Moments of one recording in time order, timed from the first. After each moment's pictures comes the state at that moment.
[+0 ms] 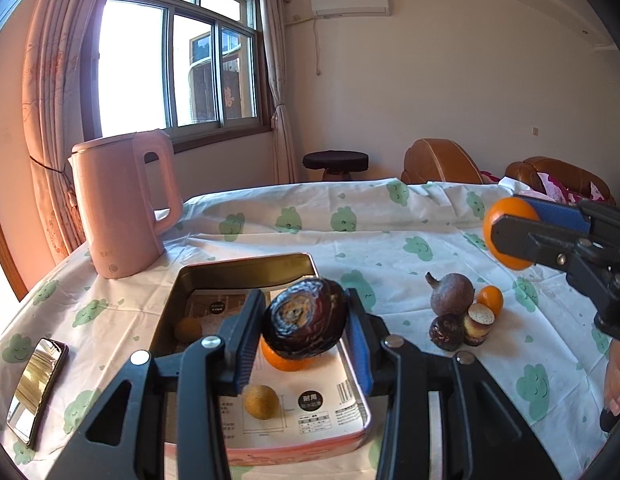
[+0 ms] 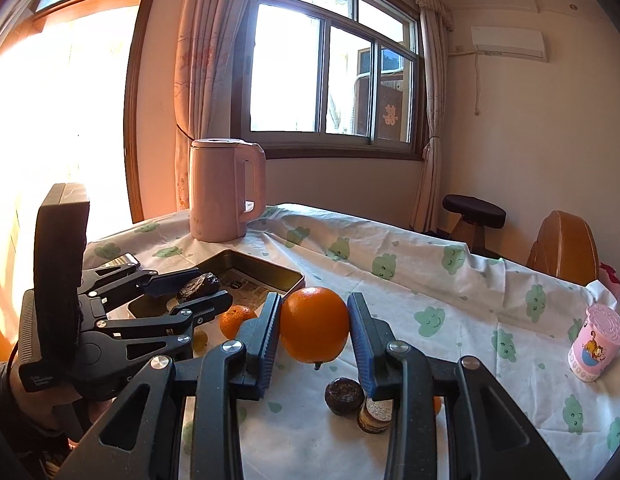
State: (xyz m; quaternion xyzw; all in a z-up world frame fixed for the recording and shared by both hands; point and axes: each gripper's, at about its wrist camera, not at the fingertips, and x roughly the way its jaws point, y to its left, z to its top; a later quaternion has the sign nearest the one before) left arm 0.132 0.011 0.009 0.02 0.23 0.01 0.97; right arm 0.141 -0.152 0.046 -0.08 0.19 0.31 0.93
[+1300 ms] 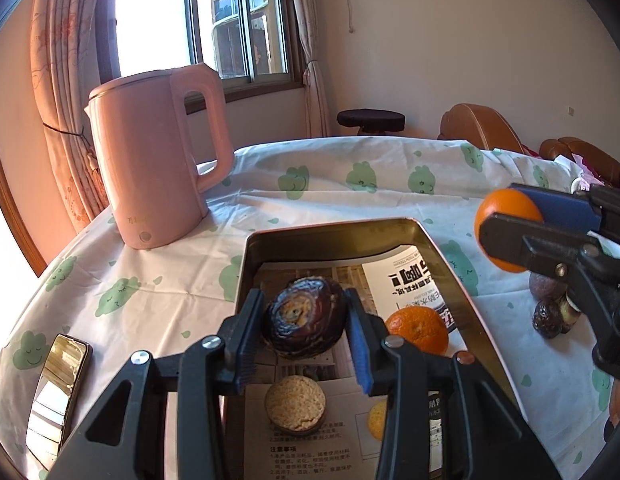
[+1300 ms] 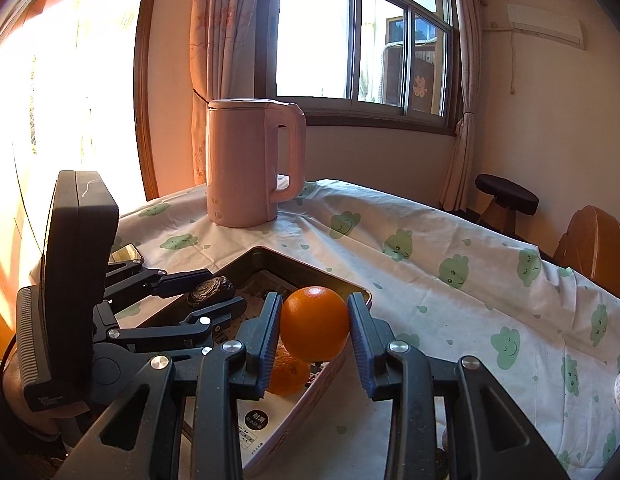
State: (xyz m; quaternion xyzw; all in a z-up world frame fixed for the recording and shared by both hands) left arm 0.181 0.083 -0.015 0.02 0.31 0.06 0.95; right arm 0.193 -0.053 0.026 -0.11 0.24 0.34 0.90
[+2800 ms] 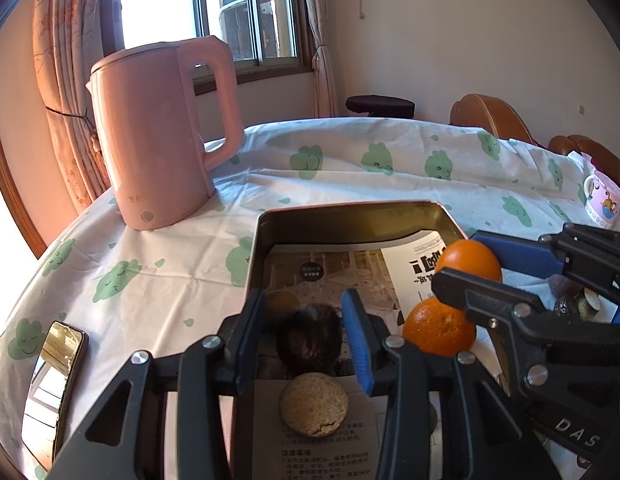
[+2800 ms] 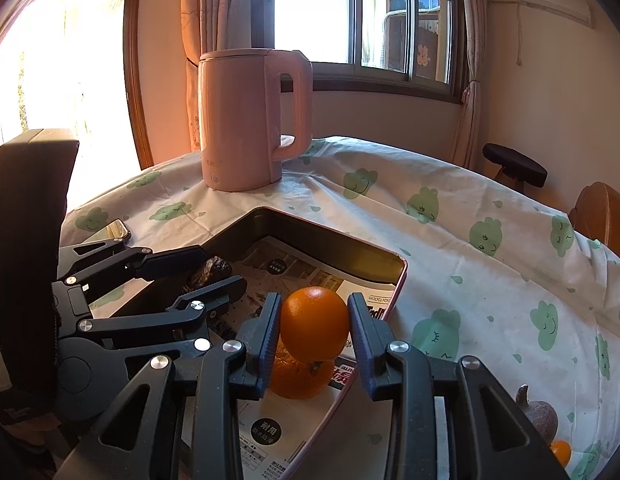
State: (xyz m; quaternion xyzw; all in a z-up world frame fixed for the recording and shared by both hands) left arm 0.190 0.095 -0.028 0.01 0.34 0.08 0.94; right arm 0.215 -0.019 -0.014 -0.11 0.30 0.34 0.89
